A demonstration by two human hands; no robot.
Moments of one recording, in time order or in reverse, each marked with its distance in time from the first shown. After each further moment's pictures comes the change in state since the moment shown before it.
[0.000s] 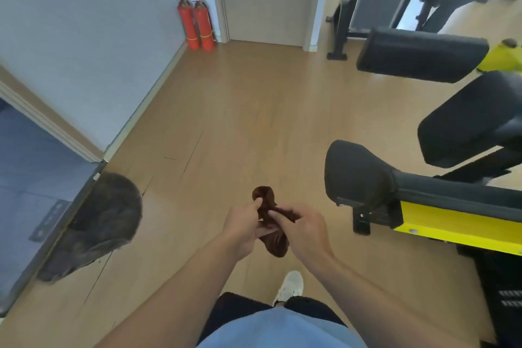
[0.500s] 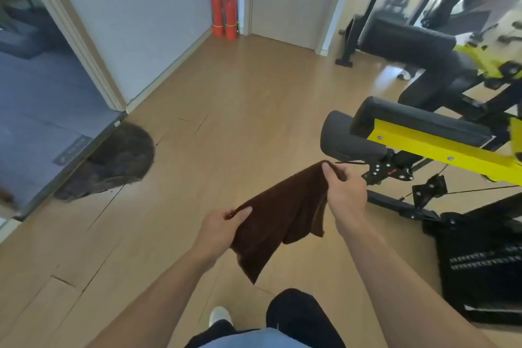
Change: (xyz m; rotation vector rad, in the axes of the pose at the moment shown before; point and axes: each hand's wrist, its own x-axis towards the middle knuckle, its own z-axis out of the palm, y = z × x) left_hand -0.219 -0.237 -0.168 0.436 0.046 0.343; right_hand -0.251 0.027 -0.057 -0.001 0.277 -0.003
